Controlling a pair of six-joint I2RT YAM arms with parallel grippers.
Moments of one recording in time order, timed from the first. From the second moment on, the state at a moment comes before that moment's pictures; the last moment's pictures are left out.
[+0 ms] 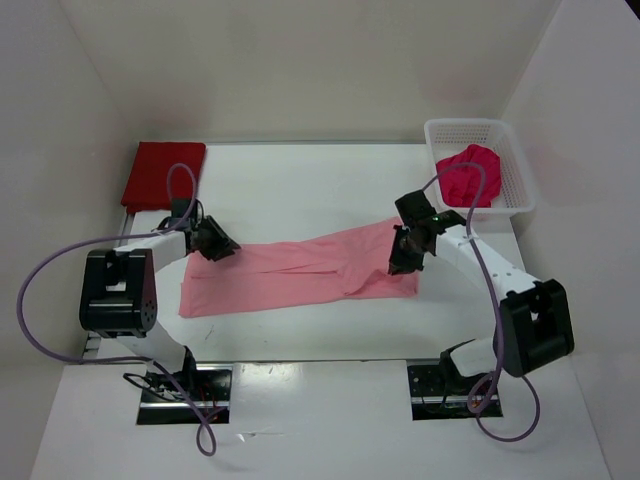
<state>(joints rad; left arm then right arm) 0.04 1.63 0.83 -0.16 0.31 -0.74 0.35 1.41 0.99 -0.79 -0.03 0.62</state>
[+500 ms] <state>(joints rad) 0.10 1.61 0.85 -0.17 0.35 -0.71 0.35 1.46 1.02 -0.83 -0.07 0.59</state>
